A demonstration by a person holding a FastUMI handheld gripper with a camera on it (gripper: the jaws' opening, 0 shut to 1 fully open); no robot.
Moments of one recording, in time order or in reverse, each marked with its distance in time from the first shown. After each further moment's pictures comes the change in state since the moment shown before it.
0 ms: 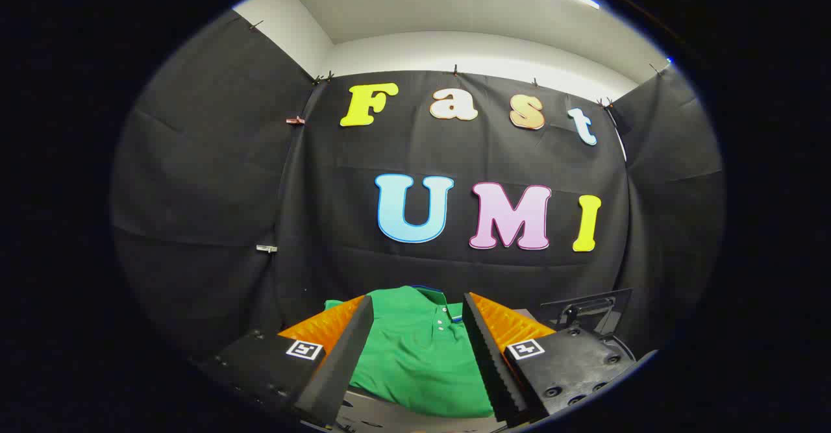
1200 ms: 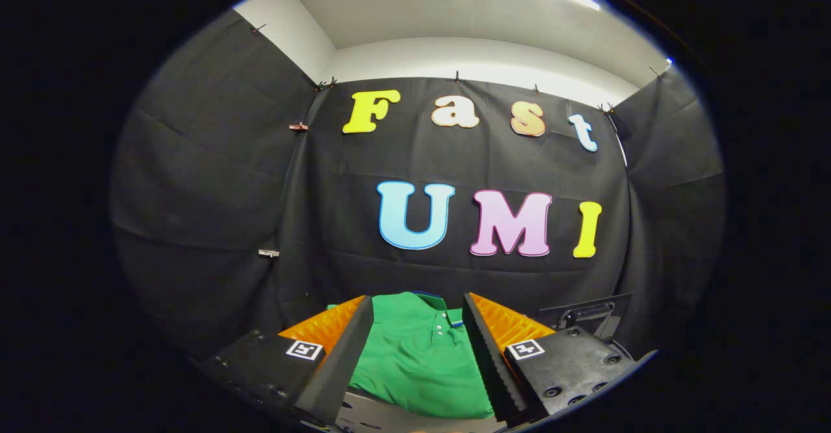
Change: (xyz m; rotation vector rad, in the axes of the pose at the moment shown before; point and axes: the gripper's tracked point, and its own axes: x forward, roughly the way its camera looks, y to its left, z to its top) arm -0.004 -0.001 0.006 -0.008 -0.021 0.012
